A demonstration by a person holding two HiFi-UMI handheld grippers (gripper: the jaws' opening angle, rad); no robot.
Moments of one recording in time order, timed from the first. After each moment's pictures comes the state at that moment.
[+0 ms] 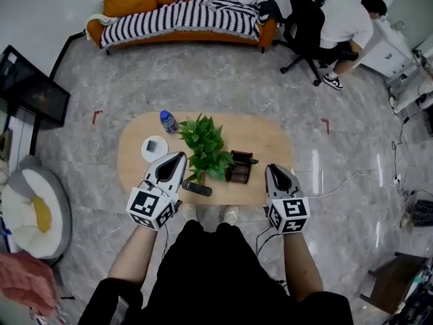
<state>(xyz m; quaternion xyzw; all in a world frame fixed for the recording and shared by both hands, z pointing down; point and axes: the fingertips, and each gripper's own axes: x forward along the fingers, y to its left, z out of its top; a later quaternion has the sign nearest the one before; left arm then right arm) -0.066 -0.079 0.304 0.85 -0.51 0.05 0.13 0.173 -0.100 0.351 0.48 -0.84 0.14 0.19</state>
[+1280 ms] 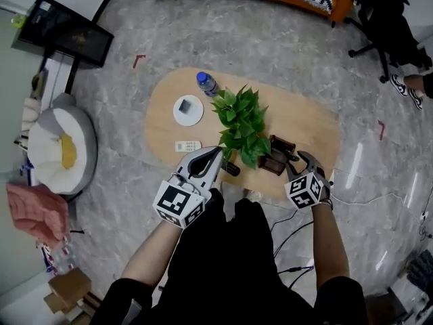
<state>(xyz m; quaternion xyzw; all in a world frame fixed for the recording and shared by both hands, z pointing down) -0.039 -0.092 0.389 0.79 -0.57 0.10 0.22 0.163 -0.145 0.587 0.18 -0.84 0.01 0.51</state>
